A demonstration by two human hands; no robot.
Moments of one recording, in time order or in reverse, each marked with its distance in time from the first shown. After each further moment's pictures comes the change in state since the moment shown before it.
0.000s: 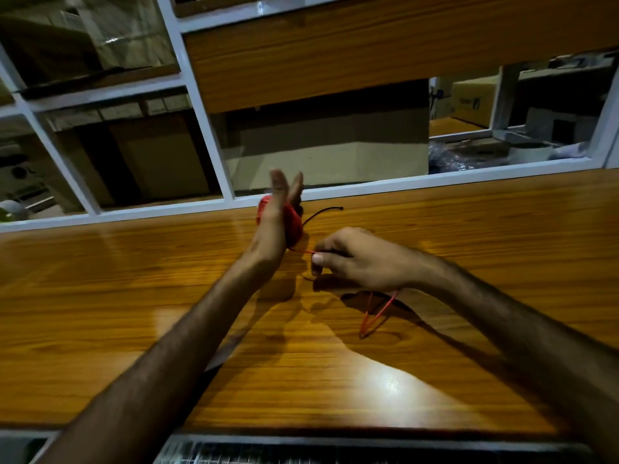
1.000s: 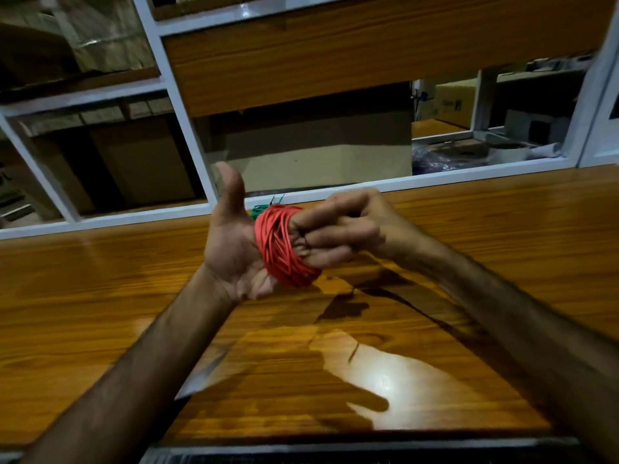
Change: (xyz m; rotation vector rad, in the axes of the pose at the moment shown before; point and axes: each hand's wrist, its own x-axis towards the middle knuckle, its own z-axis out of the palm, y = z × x) left_hand -0.025 0.030 -0.001 -0.943 -1.142 -0.321; right_hand -0.010 0.012 -0.027 0.504 0.317 -0.139
